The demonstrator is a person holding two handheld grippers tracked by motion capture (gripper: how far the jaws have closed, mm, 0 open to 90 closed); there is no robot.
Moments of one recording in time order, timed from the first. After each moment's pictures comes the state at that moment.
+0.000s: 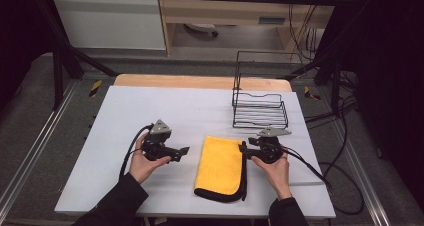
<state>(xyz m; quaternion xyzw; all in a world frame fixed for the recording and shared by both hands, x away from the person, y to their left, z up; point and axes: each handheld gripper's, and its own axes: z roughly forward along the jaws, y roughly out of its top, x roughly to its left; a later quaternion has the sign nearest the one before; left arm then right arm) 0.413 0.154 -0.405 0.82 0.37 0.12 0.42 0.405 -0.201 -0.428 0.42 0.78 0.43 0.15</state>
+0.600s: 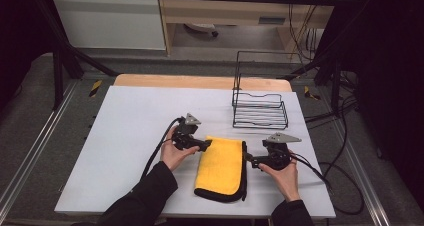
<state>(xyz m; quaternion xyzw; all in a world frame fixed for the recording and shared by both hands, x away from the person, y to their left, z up) 0.454 0.083 -0.425 0.84 0.37 0.12 0.38 0.391 -0.222 -0.438 0.44 0.76 0.44 0.16</state>
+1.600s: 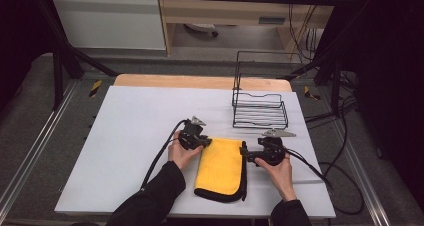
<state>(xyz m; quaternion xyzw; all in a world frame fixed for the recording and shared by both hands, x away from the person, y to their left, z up) 0.462 0.070 -0.445 0.84 0.38 0.08 0.37 0.409 -0.210 -0.442 0.47 0.75 0.44 0.14</state>
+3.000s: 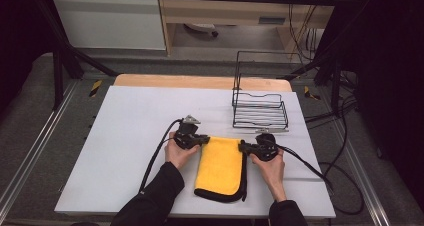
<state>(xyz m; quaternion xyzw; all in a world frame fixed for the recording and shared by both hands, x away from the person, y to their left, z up) 0.458 0.089 -0.435 0.82 0.38 0.05 0.43 0.417 -0.194 -0.443 0.50 0.75 0.43 0.07</state>
